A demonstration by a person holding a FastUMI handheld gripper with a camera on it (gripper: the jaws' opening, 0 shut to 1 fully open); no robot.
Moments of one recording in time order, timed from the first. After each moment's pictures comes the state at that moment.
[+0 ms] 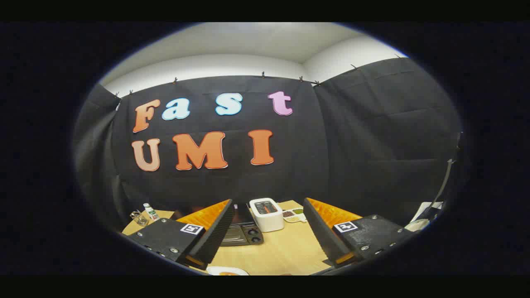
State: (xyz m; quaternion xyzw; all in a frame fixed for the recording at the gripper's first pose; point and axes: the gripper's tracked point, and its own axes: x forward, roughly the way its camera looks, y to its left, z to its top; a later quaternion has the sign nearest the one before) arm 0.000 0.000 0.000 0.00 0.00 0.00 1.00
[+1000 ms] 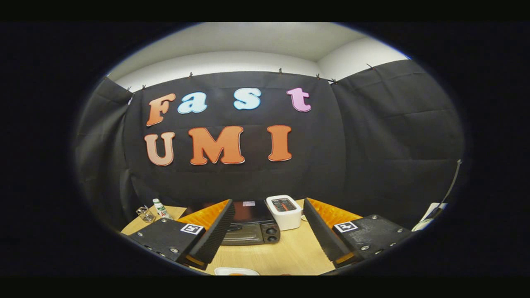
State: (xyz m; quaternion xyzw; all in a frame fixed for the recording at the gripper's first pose) arm 0.012 0.053 -0.026 -0.01 0.01 0.04 1.00
